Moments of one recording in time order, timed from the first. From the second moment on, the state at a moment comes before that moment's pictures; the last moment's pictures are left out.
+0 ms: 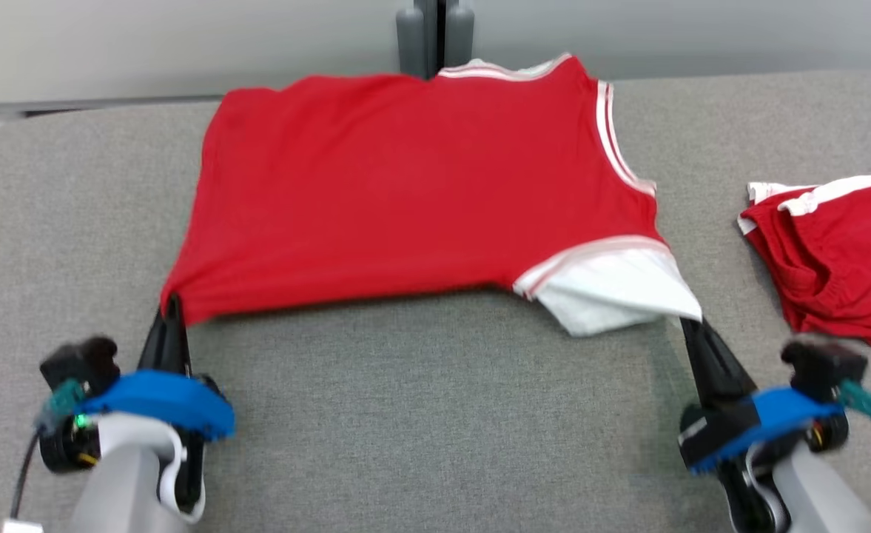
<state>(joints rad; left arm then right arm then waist) -0.44 0.15 -0.05 0.77 -0.45 -0.12 -0.26 -0.34 -0.23 0.26 0.52 0.61 0.13 -0.26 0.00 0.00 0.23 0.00</state>
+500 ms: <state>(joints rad) 0.11 0.18 -0.04 0.05 -0.43 0.07 -0.02 0.24 -0.11 0.00 -0.11 0.41 0.13 0.04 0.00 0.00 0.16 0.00</state>
